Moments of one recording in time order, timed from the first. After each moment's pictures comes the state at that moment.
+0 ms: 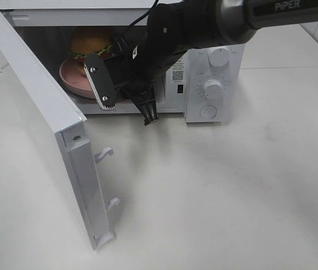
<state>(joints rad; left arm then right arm) 0.11 0.00 -0.52 -0.09 1.09 0.16 0.64 2.13 -1.59 0.09 0.35 -1.53</state>
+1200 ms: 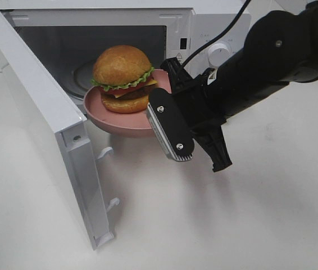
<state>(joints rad) 0.11 0.00 -0.52 -0.09 1.09 0.16 0.61 1.66 -0.95 0.32 0.26 -1.80</state>
